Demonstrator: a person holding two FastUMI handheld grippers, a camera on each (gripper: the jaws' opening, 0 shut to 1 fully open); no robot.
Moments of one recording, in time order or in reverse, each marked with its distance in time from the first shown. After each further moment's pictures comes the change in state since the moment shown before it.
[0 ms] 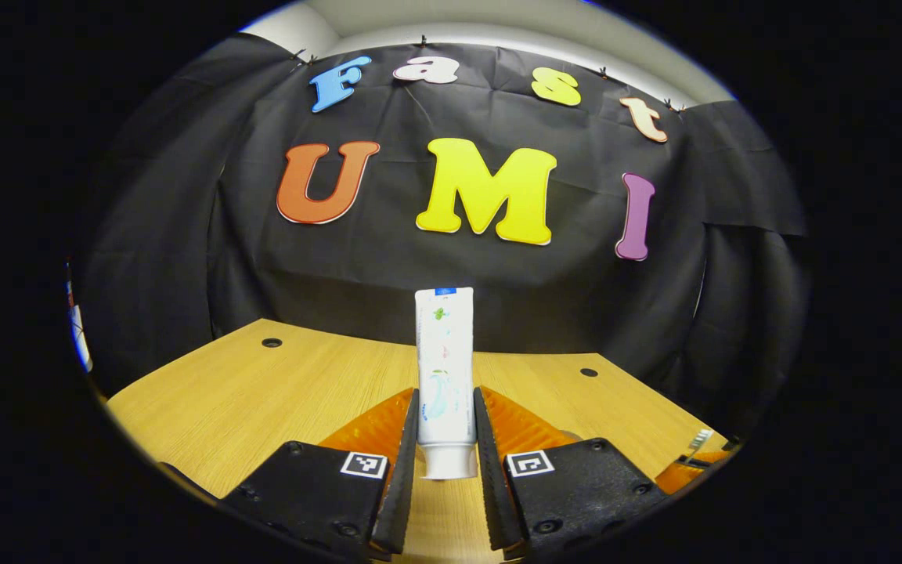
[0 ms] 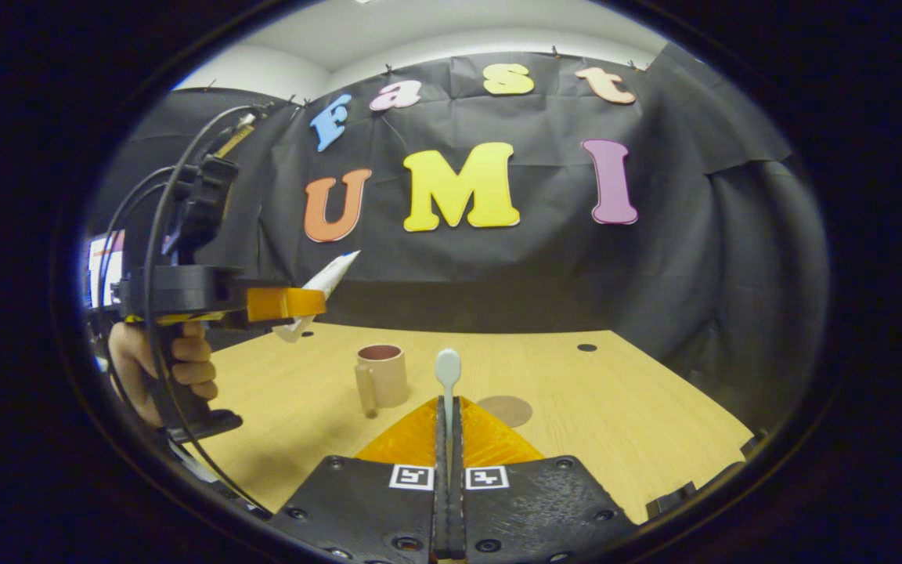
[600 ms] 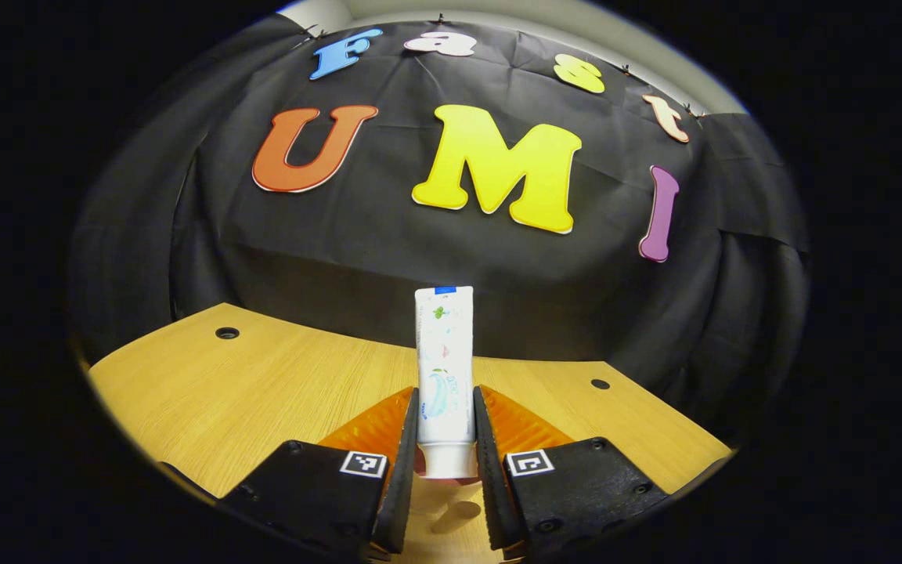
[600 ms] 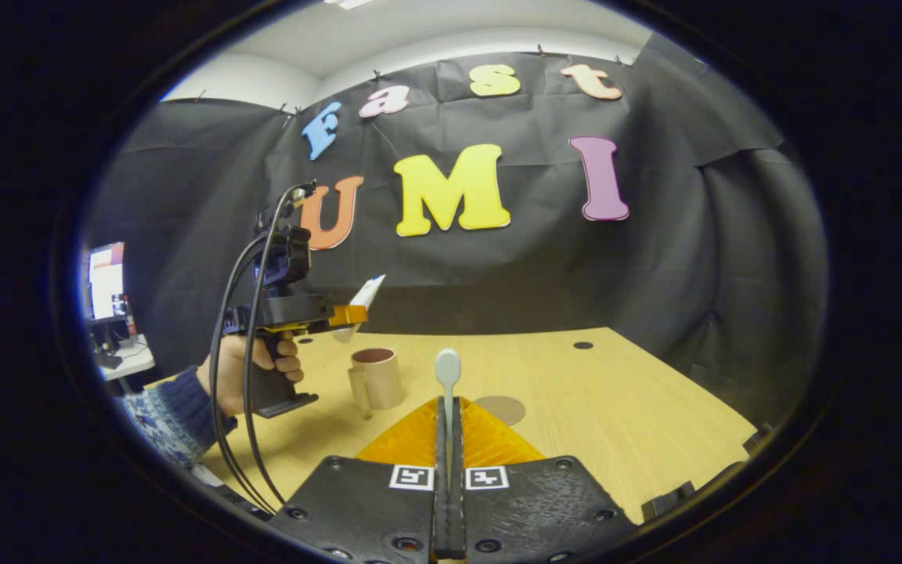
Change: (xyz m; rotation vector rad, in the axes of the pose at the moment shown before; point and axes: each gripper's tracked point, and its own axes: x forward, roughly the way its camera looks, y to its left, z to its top) left arm 0.101 0.010 -0.024 -0.062 0.018 -0.047; right arm -0.001 -0.017 -0.004 0.046 -0.004 0.008
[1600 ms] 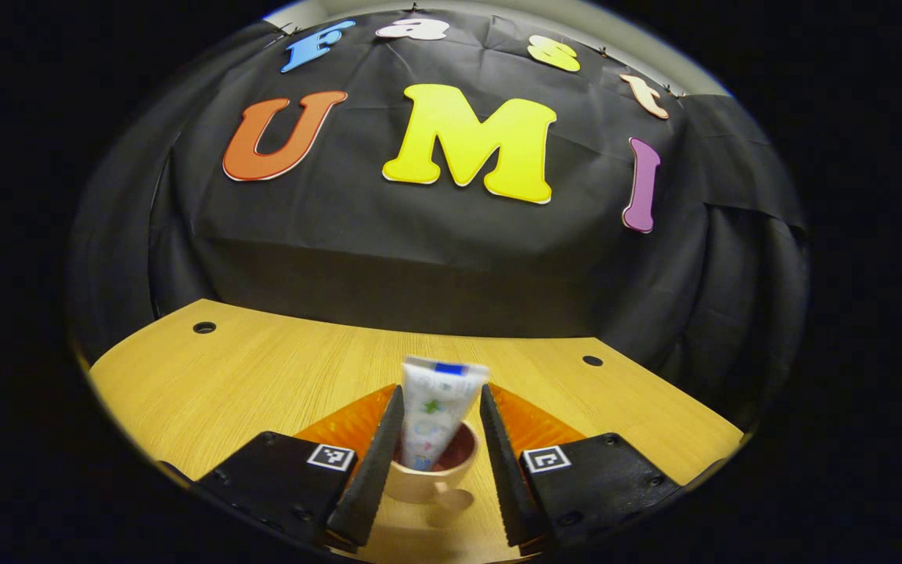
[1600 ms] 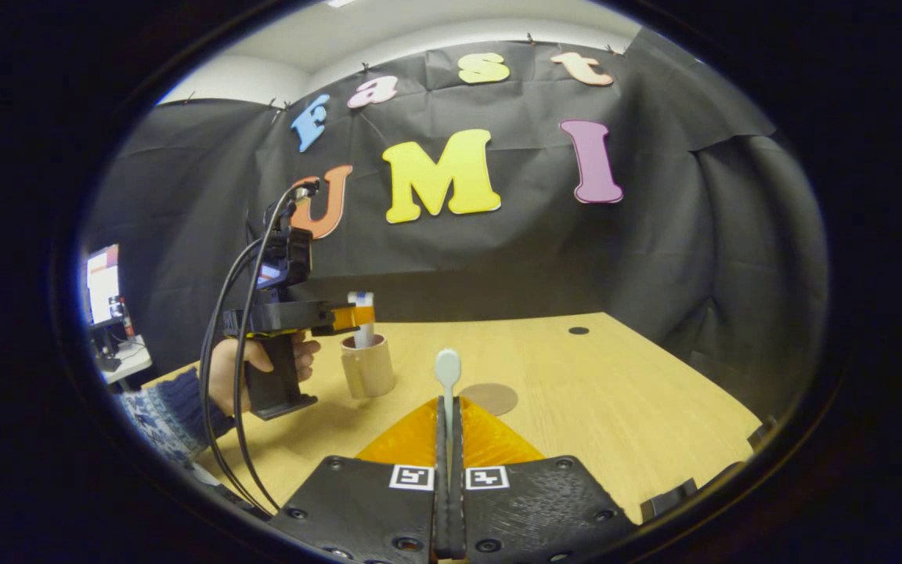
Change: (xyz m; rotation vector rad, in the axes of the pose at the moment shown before) left arm 0.007 -0.026 -0.033 0.069 0.062 -0.082; right arm 0.010 -0.014 -0.013 0.013 0.045 -0.018
